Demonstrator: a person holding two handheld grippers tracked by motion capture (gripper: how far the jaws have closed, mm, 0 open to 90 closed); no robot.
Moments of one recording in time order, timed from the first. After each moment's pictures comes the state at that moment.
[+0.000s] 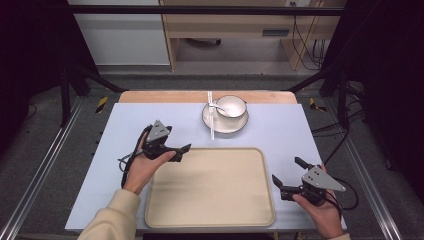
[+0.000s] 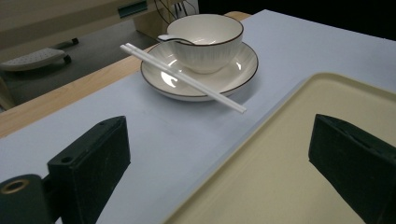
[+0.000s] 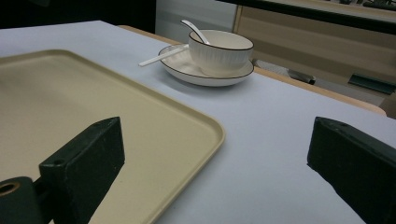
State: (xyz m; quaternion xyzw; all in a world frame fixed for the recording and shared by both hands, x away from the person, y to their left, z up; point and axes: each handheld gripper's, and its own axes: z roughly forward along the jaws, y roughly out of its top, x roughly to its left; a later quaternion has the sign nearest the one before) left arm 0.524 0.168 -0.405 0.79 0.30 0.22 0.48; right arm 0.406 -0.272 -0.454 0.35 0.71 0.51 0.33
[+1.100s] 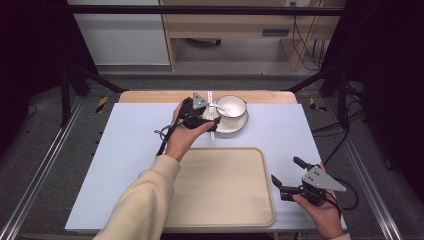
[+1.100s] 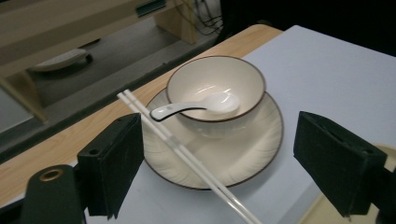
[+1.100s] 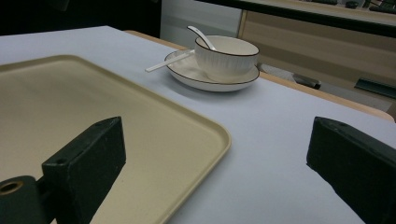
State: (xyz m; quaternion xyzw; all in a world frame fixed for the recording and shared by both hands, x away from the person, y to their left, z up) left arm 0.593 0.074 -0.372 0.79 0.34 0.26 0.43; right arm 0.405 -0.270 -0.452 0.34 0.71 0.52 0.33
